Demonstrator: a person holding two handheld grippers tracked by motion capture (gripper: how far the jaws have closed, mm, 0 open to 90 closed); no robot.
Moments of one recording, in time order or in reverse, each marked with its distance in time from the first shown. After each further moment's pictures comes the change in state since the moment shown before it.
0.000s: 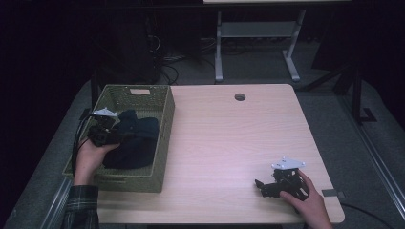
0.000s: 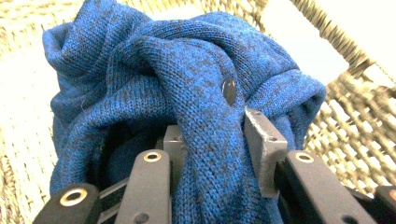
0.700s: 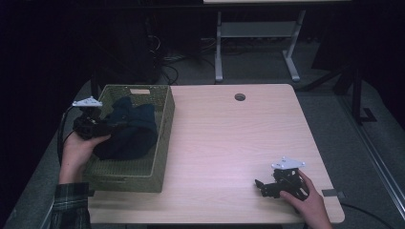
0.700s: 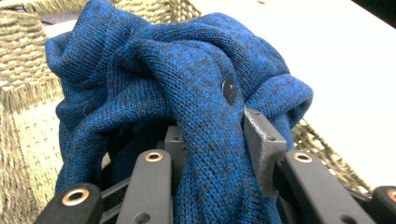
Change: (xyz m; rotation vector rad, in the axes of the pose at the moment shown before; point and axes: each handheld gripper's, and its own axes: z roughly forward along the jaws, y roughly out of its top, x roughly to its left) left arm -0.005 0.023 -0.049 -0.122 -0.048 0.026; right arm 0.000 0.000 0.000 0.000 0.000 -0.002
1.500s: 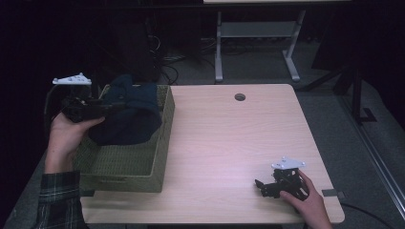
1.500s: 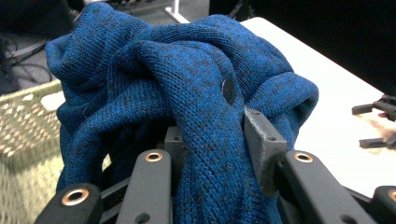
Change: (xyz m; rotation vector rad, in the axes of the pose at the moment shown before) left arm -0.026 0.059 -0.042 -0.114 -0.078 0.061; right arm 0.000 0.000 0.000 0.002 0.002 0.006
